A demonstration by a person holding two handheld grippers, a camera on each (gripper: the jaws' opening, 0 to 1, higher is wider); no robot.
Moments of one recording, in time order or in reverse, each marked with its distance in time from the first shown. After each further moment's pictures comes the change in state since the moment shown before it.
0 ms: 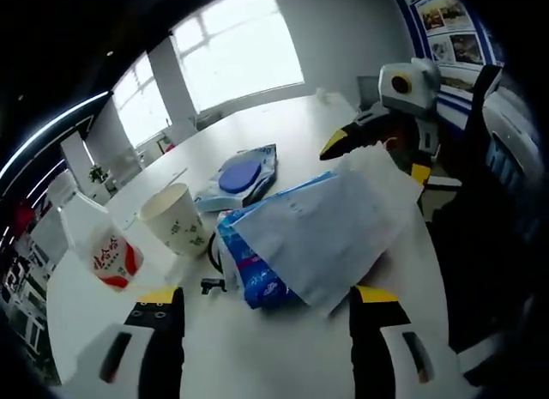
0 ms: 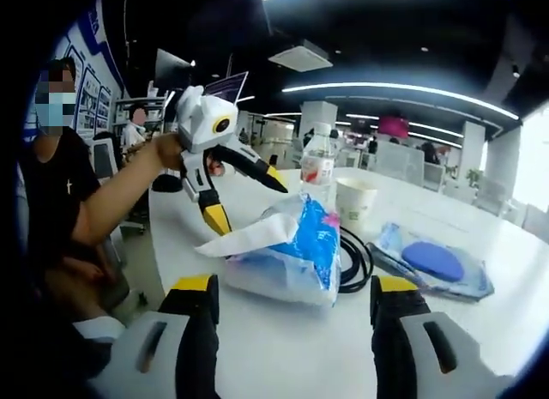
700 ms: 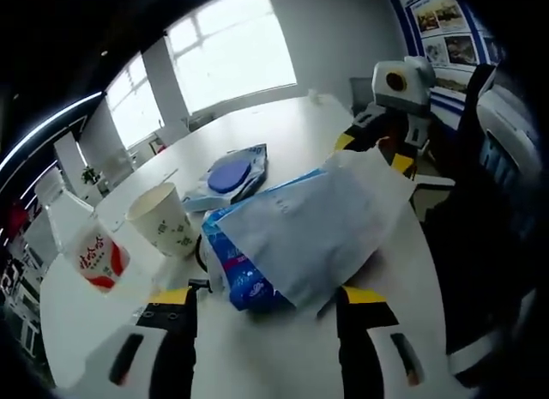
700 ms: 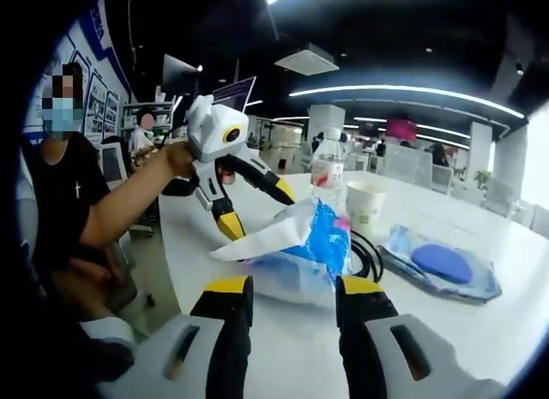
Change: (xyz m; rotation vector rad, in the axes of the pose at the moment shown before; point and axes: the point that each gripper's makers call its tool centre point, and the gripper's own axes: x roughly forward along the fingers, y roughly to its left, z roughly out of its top) left arm 0.003 -0.008 -0.004 0.005 -0.007 -0.041; right arm 0.002 0.008 0.002 -0.004 -0.022 0.043
